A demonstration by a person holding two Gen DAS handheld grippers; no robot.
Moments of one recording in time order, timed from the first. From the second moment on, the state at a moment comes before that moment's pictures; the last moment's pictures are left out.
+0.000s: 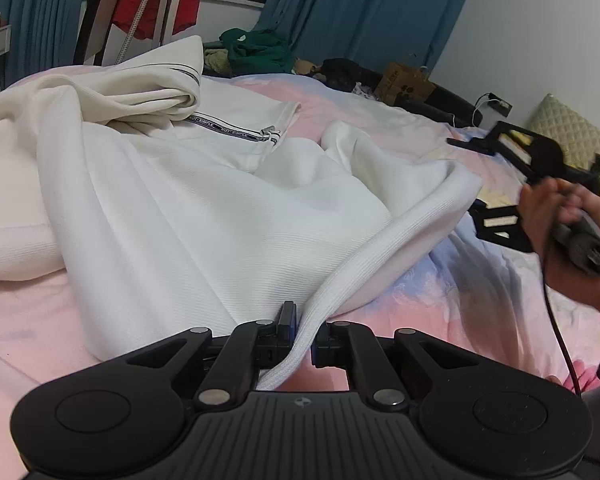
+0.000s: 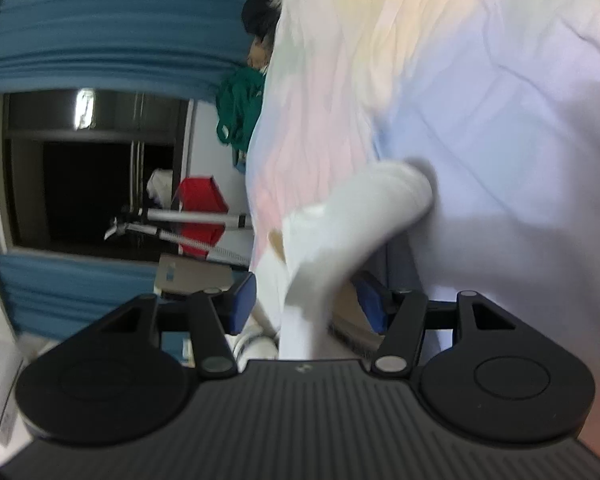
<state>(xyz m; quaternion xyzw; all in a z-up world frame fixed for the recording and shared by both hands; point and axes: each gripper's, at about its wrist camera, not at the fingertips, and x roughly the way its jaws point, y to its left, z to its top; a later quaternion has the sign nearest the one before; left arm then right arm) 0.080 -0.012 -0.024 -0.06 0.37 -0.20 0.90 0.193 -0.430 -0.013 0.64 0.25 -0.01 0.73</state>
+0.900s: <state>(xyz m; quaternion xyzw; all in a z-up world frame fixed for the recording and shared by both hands) 0.079 -0.030 -0.005 -0.08 0.31 -0.27 0.91 0.171 -0.520 0.024 0.44 0.29 -0.08 0.84</state>
